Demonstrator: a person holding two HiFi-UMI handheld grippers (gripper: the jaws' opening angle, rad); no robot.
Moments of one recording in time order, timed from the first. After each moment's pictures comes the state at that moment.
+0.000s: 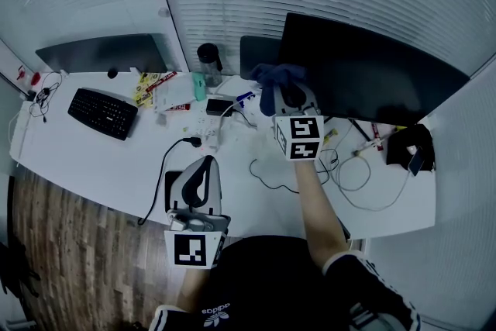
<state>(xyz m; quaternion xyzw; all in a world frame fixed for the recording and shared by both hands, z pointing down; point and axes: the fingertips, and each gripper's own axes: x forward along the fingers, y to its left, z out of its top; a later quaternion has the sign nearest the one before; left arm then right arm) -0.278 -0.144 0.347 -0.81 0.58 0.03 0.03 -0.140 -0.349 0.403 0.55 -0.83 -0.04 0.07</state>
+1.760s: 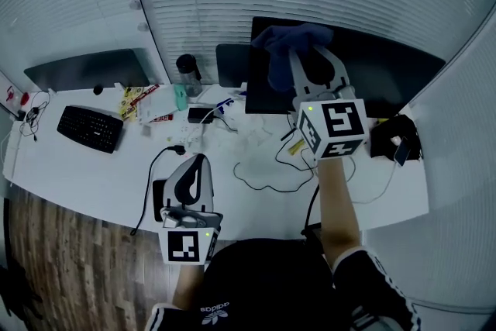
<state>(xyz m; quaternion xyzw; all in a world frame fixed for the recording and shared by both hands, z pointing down) -0.255 -0.138 0.338 -0.83 0.55 0.05 0.04 -0.086 -0.291 0.219 0.55 -0.82 -0.15 0.01</state>
